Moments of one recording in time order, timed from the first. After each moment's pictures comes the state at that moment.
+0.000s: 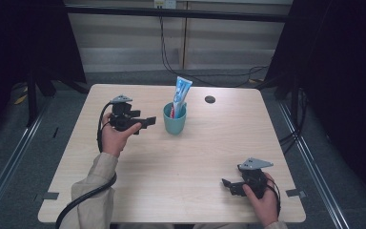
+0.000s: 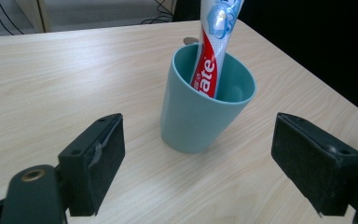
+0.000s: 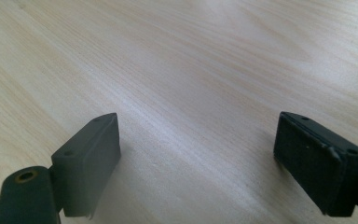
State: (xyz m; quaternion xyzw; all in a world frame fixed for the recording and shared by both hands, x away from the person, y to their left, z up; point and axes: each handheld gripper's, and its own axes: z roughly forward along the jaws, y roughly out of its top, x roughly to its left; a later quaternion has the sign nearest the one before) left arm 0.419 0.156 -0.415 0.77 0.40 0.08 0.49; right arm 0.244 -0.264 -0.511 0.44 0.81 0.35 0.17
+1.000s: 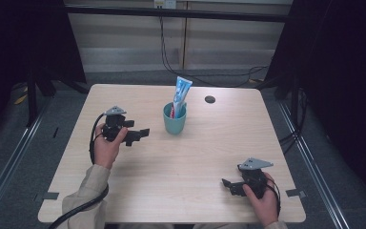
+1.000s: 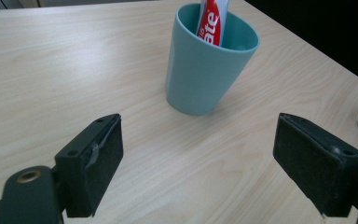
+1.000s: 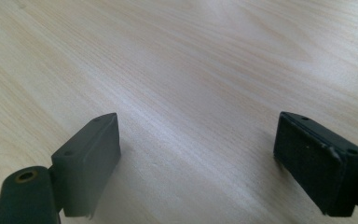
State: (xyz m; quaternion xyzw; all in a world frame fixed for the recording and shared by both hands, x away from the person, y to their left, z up) left arm 0.395 0.177 -0.436 0.78 0.39 0.08 0.48; right arm 0.243 -0.264 -0.511 0.44 0.81 0.35 0.17
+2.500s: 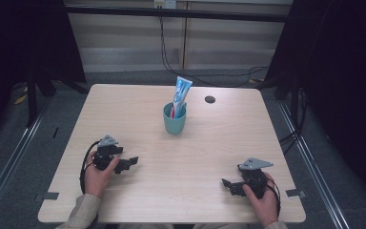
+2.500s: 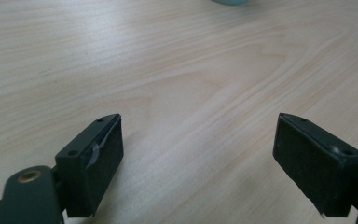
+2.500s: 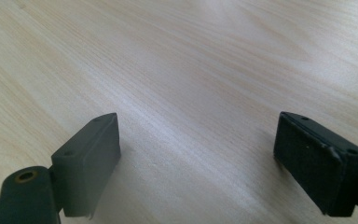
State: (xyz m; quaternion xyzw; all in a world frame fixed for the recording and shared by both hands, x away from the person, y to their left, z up) left arm 0.344 0.211 -0.508 0.81 0.41 0.10 0.41; right arm 0.243 -0.264 -0.511 0.44 0.81 0.35 0.17
